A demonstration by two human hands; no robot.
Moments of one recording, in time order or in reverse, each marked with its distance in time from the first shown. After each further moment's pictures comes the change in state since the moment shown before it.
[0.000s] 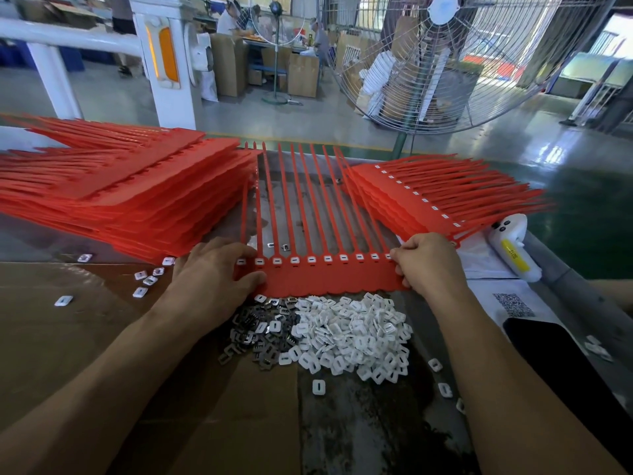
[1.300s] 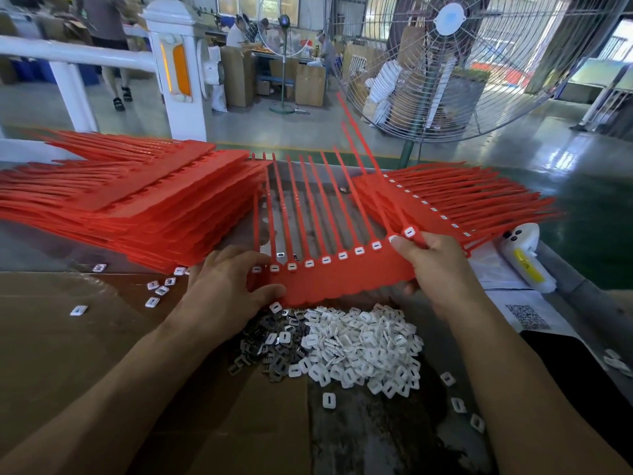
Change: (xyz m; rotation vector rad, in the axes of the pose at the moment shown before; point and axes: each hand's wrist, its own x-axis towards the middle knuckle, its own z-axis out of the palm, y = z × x) left_hand 0.001 -0.003 0.004 -0.004 0.005 0.075; right_hand -0.009 -0.006 -0.001 0.525 -0.102 -0.132
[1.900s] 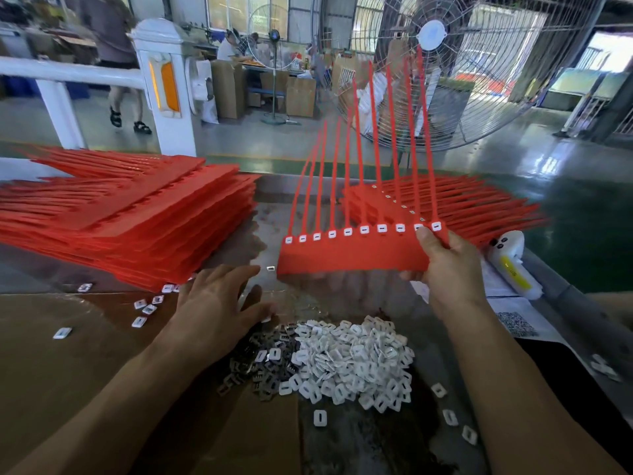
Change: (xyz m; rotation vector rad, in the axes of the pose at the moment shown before) left_hand 0.001 -0.007 0.007 0.055 -0.026 0.022; right_hand 0.007 -0.005 -0.013 0.374 0.229 -0.037
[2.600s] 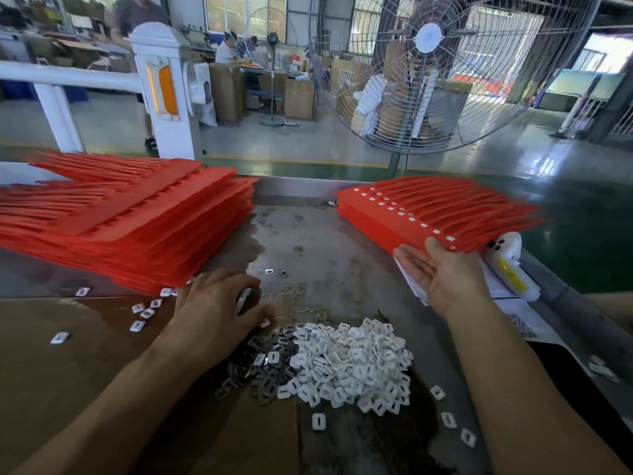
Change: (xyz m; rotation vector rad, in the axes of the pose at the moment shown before) left_hand -0.001 0.005 -0.005 -0.007 0.013 0.003; right_hand 0.022 0.009 -0.006 0.330 0.044 0.393
